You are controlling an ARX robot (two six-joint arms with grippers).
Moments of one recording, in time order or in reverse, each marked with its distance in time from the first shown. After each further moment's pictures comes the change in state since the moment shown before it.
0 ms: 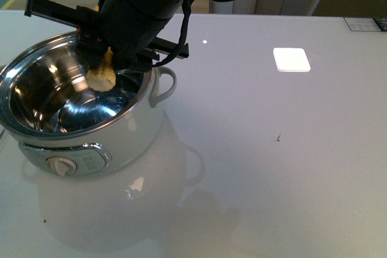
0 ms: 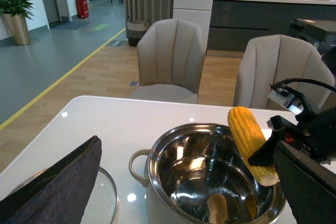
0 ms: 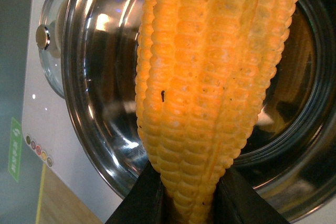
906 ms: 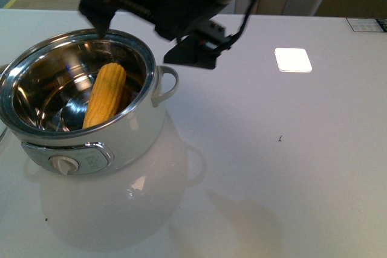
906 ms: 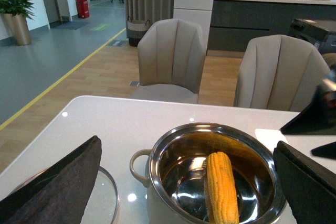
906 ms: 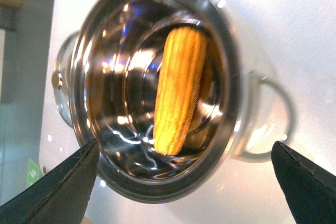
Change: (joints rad) left arm 0.000 0.000 0.000 0.000 0.000 0.000; right arm -0.127 -0.237 -0.294 0.182 0.008 0.051
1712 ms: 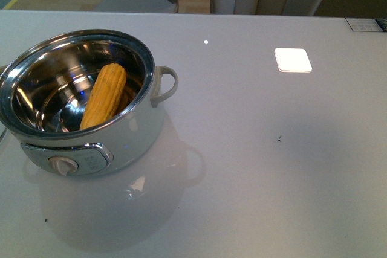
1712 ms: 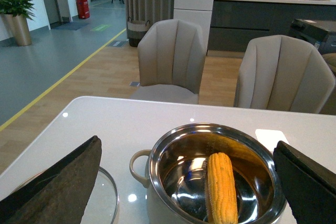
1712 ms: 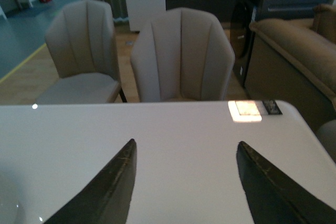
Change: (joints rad) left arm 0.000 0.000 0.000 0.000 0.000 0.000; right arm -0.473 -1.010 -1.106 0.839 0.358 -0.566
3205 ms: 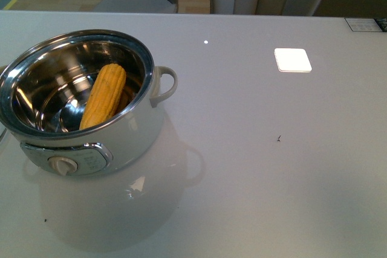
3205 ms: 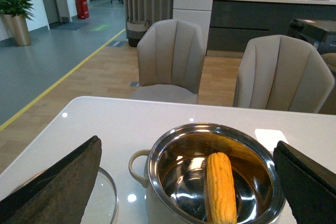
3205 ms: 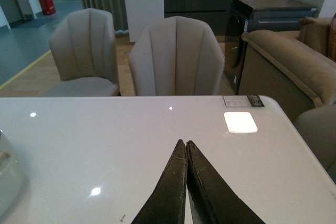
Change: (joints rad) left arm 0.000 0.000 0.000 0.000 0.000 0.000; right arm -0.111 -0.784 -0.254 -0.505 -0.105 -0.024
